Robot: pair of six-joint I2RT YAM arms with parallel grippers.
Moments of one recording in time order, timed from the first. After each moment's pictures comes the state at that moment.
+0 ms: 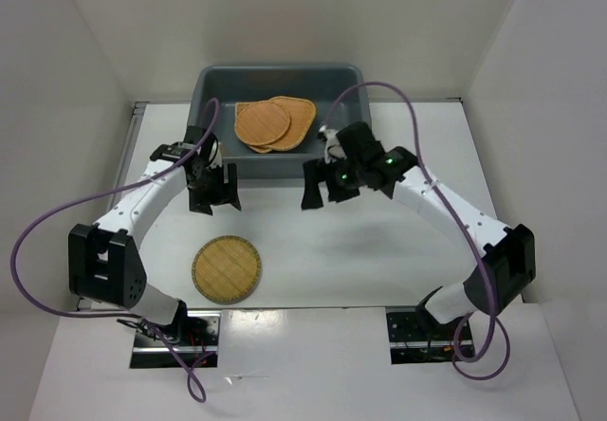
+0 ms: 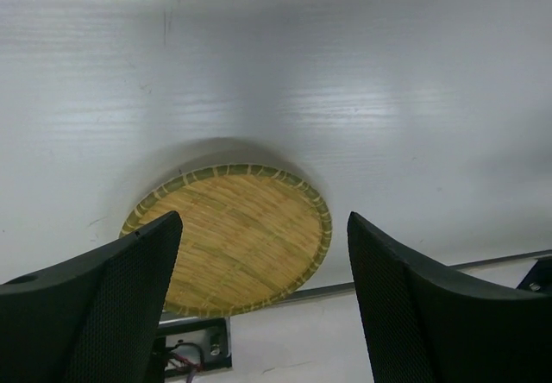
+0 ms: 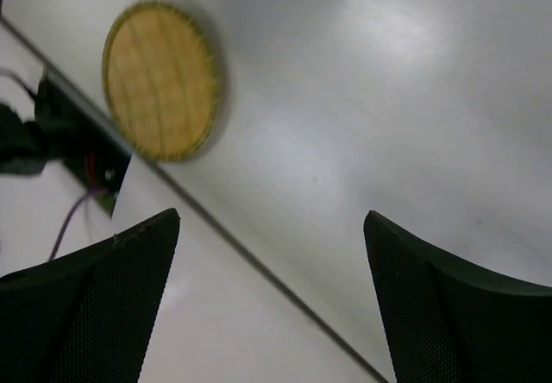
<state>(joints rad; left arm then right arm) -0.20 1.51 1.20 -0.95 0.15 -0.35 0.57 1.45 1.34 -0.74 -0.33 0.32</state>
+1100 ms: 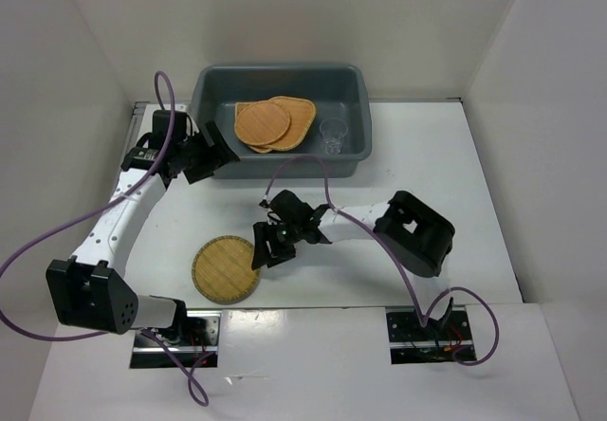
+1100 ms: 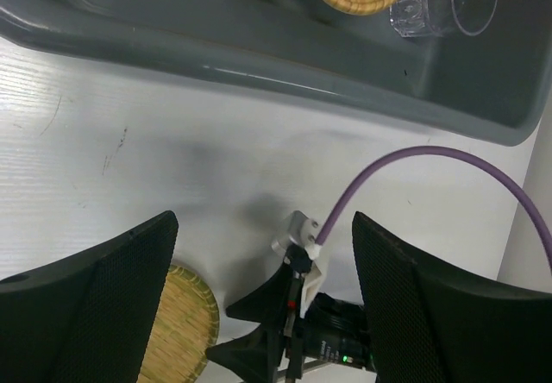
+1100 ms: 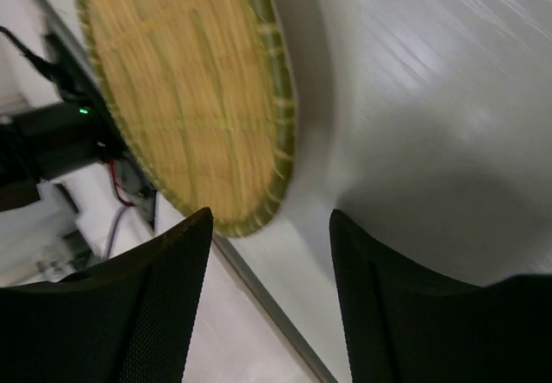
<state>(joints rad) -0.12 1.34 1.25 -0.66 0.20 -0.61 0.96 1.90 1.07 -0.05 -0.44 0.72</state>
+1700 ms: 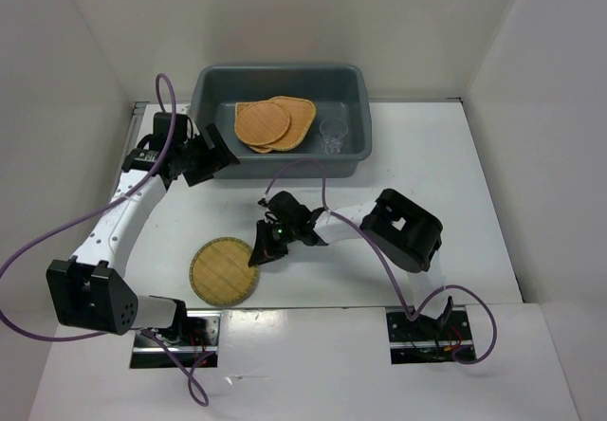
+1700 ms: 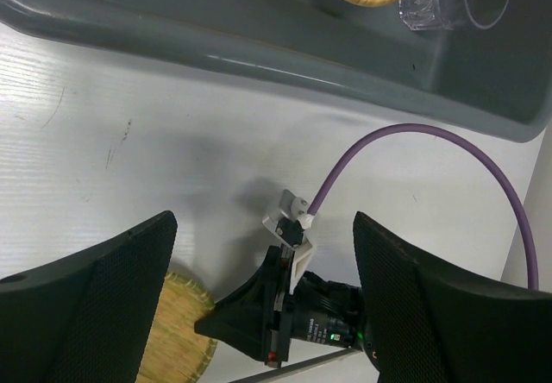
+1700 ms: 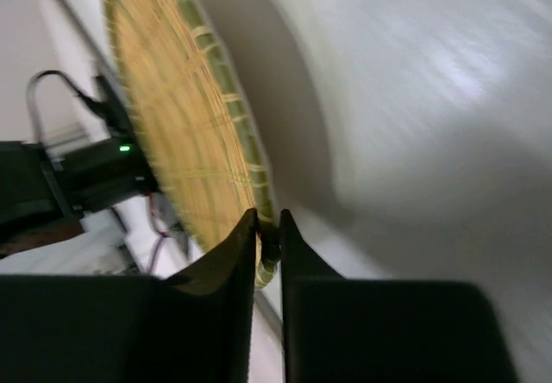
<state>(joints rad) -0.12 1.34 1.24 -0.67 0.20 -0.60 0.96 2.00 1.07 0.13 -0.48 0.87</state>
